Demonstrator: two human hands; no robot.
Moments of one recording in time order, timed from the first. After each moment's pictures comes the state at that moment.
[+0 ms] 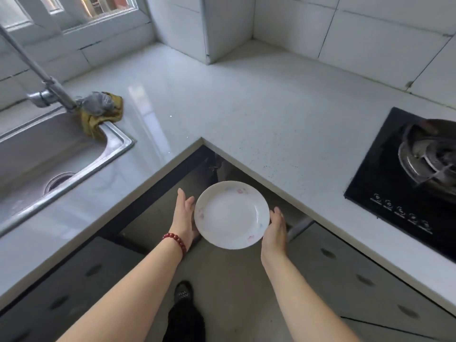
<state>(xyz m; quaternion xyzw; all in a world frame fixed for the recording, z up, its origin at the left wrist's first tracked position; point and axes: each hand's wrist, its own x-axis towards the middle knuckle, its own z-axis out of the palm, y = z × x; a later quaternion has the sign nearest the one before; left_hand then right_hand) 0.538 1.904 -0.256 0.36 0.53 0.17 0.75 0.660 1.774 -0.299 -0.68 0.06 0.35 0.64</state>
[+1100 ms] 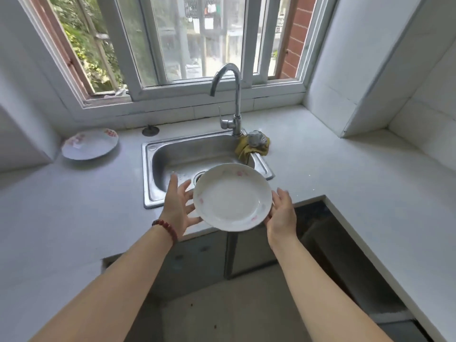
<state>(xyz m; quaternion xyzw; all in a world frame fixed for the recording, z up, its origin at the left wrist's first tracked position) 0.238 1.954 -0.071 0.26 0.55 0.43 0.67 0.437 1.914 -0.095 -0.58 -0.23 0.50 0.60</state>
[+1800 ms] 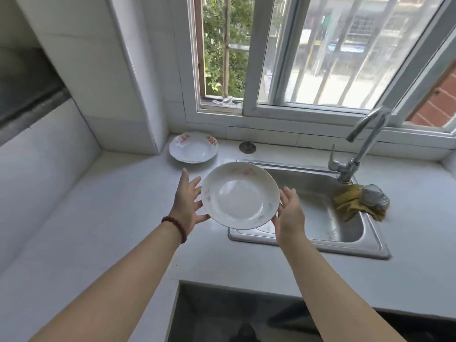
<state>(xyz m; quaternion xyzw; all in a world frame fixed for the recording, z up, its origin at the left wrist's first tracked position) 0.024 2.039 -0.060 0.16 0.58 0.55 0.58 0.220 2.087 -0.079 -0.51 -0.26 0.64 0.51</state>
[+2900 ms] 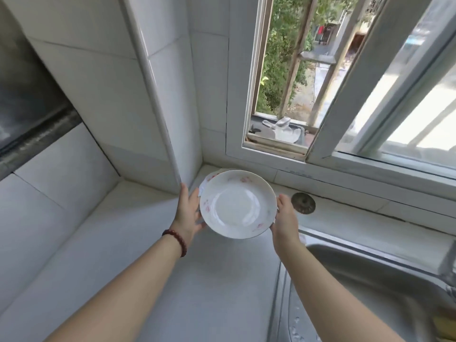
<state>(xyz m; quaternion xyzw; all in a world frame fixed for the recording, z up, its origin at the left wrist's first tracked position) -0.144 2.246 -0.104 0.12 0.62 0.58 0.52 0.025 2.340 -0.130 -0.55 -0.39 0.65 0.35</state>
